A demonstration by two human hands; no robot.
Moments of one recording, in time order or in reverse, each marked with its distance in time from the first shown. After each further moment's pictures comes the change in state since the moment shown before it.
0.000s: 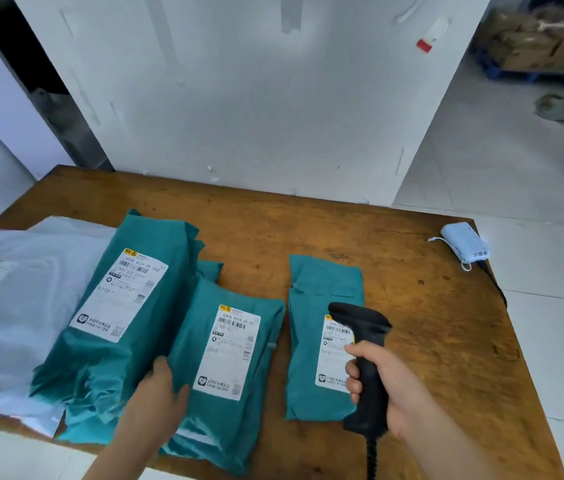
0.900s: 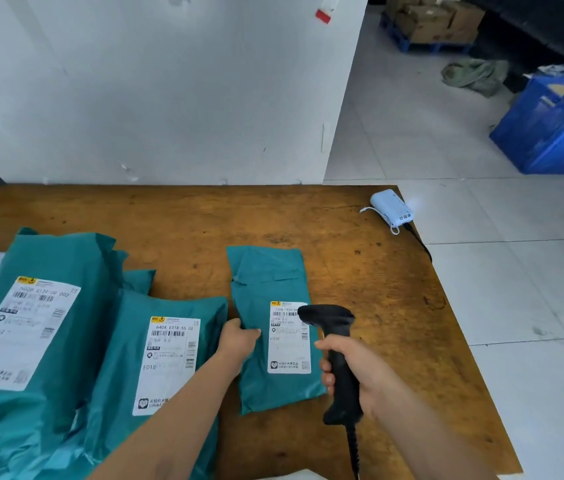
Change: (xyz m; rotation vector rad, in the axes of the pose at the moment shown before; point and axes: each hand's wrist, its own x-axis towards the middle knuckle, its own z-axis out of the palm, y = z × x) left_hand 0.063 0.159 0.118 -0.749 -0.375 -0.123; right_hand -0.004 0.007 -0.037 -0.003 0.134 0.076
